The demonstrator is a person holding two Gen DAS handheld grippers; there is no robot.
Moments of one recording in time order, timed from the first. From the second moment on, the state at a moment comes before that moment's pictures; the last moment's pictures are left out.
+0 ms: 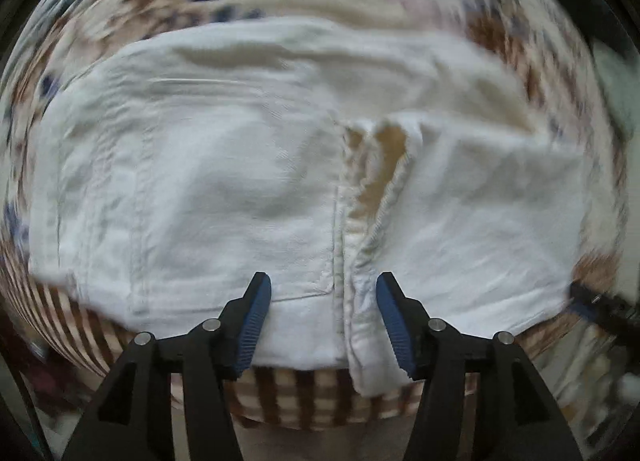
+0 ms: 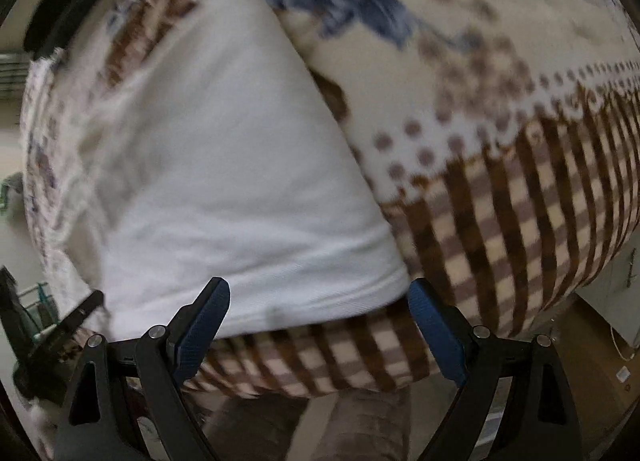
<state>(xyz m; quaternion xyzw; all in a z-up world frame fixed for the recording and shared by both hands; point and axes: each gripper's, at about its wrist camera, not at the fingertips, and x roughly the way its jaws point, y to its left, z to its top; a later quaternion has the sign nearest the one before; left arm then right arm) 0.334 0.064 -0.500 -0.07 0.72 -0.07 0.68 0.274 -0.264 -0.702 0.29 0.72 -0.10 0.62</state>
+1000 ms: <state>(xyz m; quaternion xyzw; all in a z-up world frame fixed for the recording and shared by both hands) 0.274 0.291 -0.565 -0.57 0.47 0.13 0.67 0.350 -0.093 -0.694 0.07 0.75 -0.09 0.65</state>
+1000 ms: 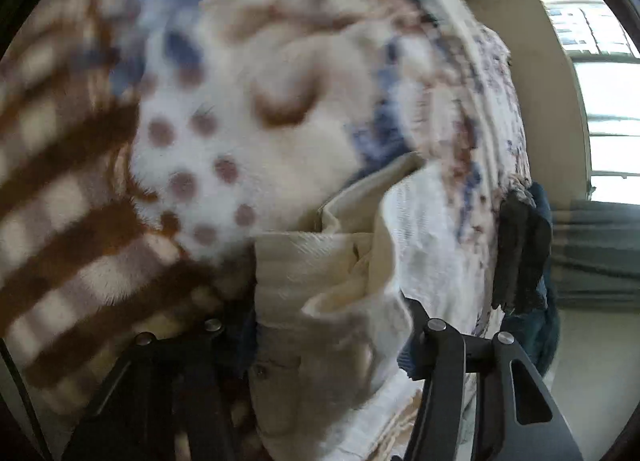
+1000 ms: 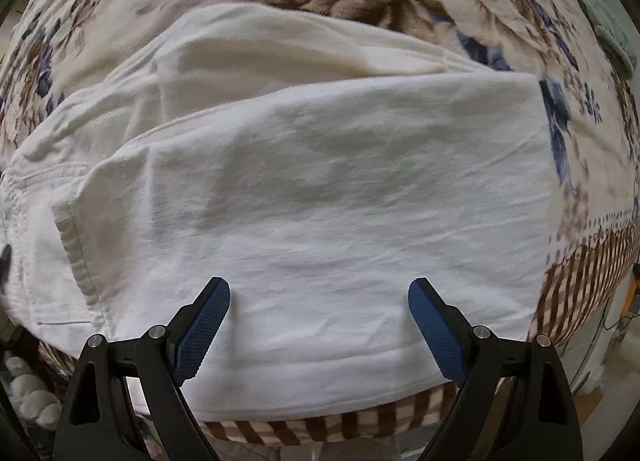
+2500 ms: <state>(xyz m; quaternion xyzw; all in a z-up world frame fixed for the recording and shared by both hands) 0.274 -0.109 -0.438 -0.01 0.63 -0.11 0.77 0.154 -0.505 -0.607 0.29 0.68 -0.09 0.66</state>
